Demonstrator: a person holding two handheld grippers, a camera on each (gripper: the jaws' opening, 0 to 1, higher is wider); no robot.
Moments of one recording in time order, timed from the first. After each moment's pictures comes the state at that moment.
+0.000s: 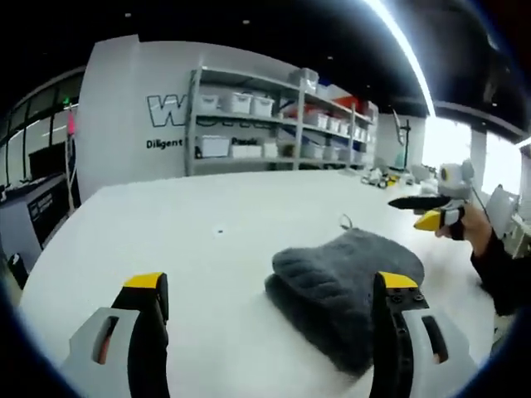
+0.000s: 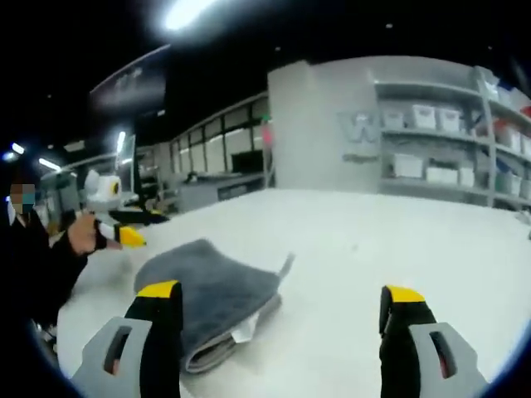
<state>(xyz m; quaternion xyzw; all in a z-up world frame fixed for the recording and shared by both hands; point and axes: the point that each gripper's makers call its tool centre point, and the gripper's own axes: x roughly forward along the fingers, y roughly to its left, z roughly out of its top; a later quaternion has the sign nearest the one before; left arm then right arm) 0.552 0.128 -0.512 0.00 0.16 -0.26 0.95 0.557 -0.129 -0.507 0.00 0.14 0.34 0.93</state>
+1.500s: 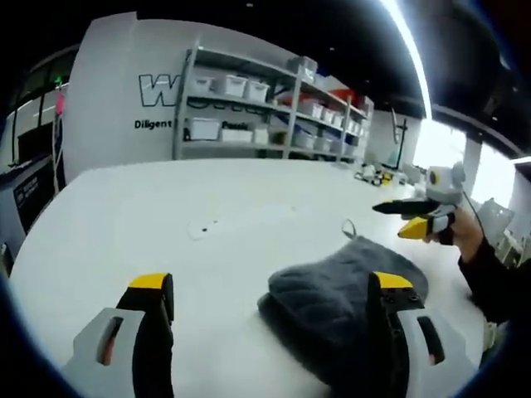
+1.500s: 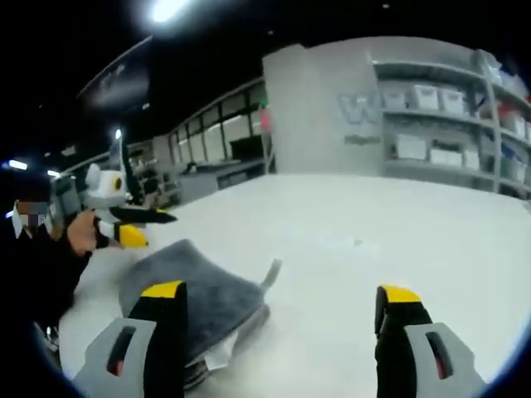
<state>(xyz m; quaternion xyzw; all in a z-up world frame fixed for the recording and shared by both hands) 0.589 0.104 -0.520 -0.03 0.21 -0.29 0.93 0.587 -0.115 -0.522 0.01 0.19 0.34 0.92</state>
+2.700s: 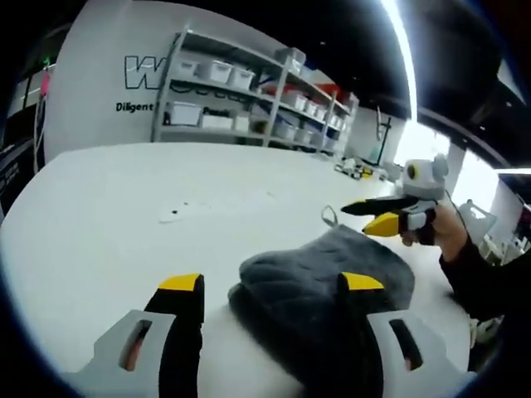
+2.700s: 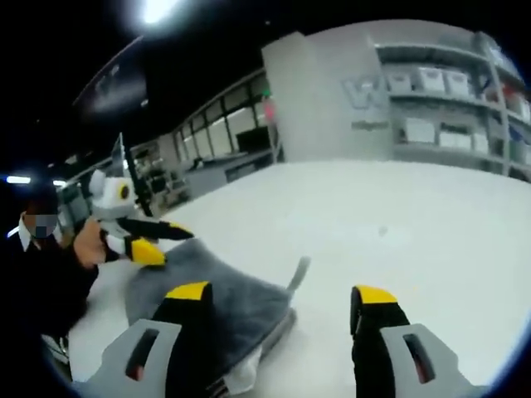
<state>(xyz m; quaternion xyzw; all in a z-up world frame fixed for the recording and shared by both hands) 0.584 0.078 -0.542 -0.05 0.24 -0.34 0.91 0.595 -0.083 -0.539 0.03 0.22 0.36 0.90</state>
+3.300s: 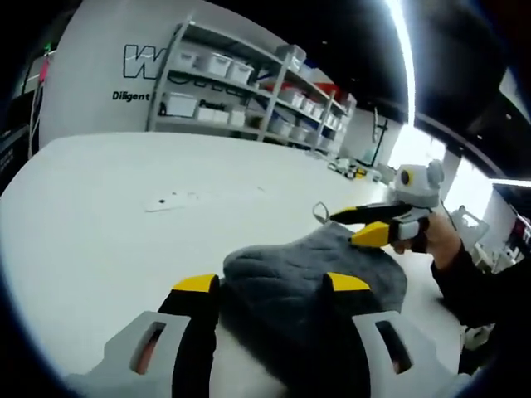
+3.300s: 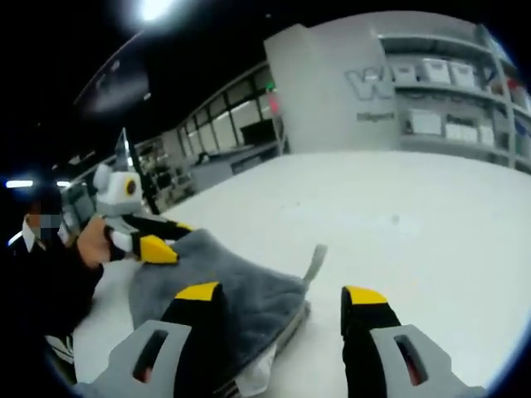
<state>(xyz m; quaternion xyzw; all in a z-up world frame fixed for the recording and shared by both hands) 0.579 0.066 -0.548 -0.08 0.25 -0.36 0.89 0.591 -0.073 -0.547 0.03 0.24 0.38 0.89</state>
